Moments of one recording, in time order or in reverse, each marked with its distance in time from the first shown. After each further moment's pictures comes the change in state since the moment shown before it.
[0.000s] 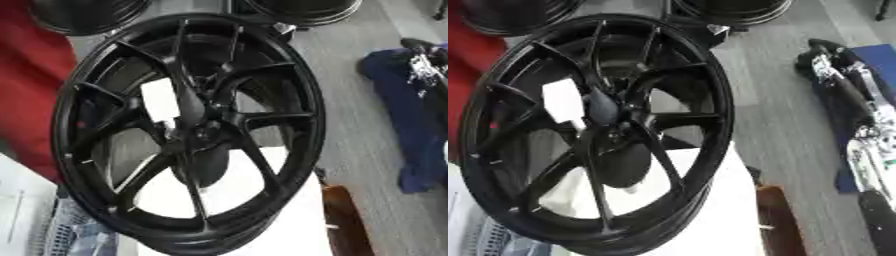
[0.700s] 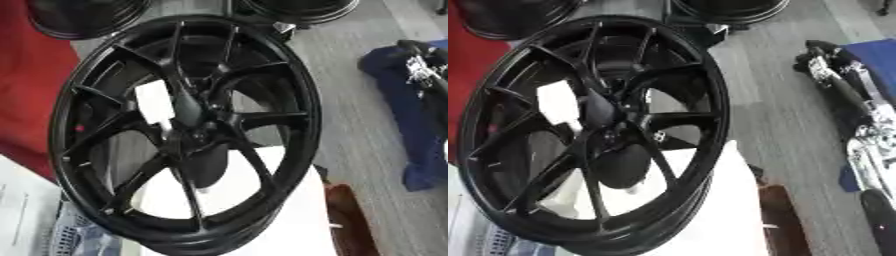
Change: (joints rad) left arm -0.297 0.274 -0.208 0.059 -0.201 -0.217 -0.594; right arm 0.011 -0.021 0.002 0.000 0.001 0.001 0.002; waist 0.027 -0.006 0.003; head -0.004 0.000
